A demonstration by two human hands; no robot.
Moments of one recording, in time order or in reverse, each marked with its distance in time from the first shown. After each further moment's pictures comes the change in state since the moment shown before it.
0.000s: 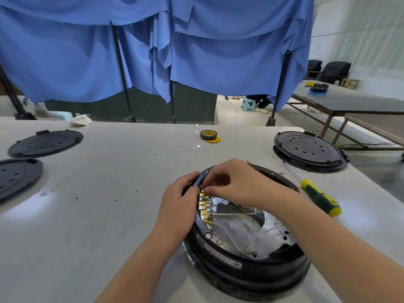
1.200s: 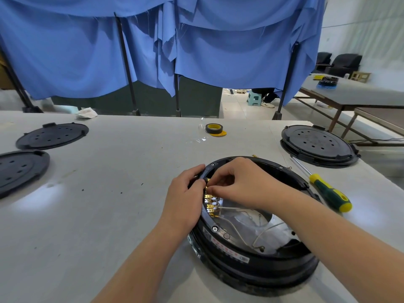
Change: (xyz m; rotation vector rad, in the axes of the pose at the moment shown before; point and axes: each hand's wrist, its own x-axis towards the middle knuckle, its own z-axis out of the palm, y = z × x) left_hand 0.001 0.000 0.002 -0.021 0.002 -0.019; right_hand -0.005 0.001 0.012 -0.007 0.013 0.015
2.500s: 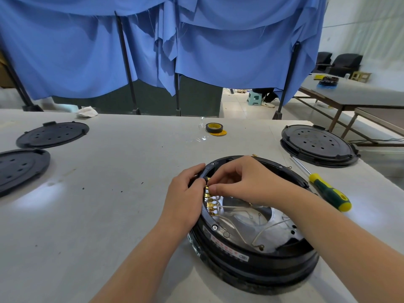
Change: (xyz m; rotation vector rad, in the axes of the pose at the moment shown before) left_hand -0.003 0.003 -0.001 0.037 0.001 0.004; right_hand -0.005 0.004 -0.007 0.273 -0.058 0.003
